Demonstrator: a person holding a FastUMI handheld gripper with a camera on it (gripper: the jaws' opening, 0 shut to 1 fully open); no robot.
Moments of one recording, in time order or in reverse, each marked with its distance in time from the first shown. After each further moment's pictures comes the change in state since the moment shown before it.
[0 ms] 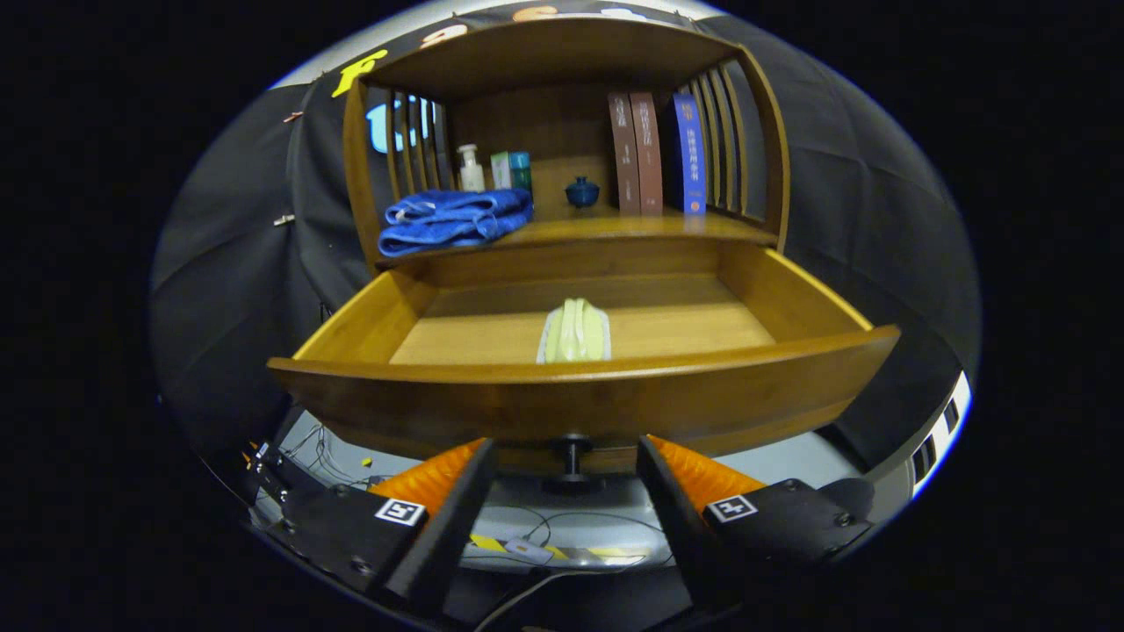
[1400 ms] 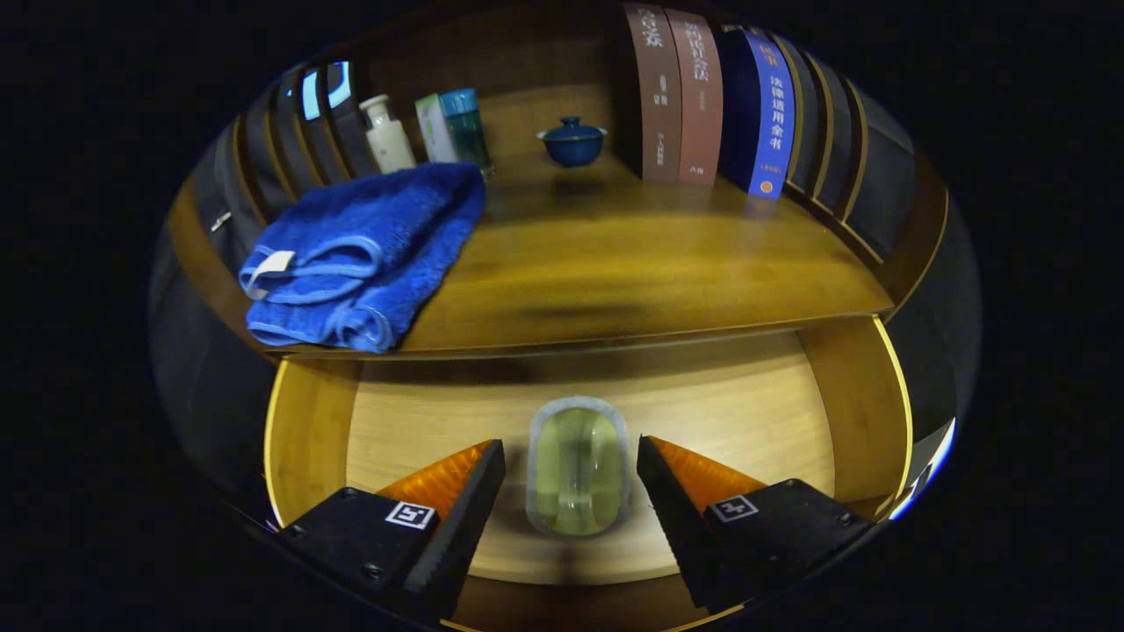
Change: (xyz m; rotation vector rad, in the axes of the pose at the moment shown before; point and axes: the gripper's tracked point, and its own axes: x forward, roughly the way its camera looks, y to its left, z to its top) arm 0.180 -0.003 0.072 0.053 0.427 -0.058
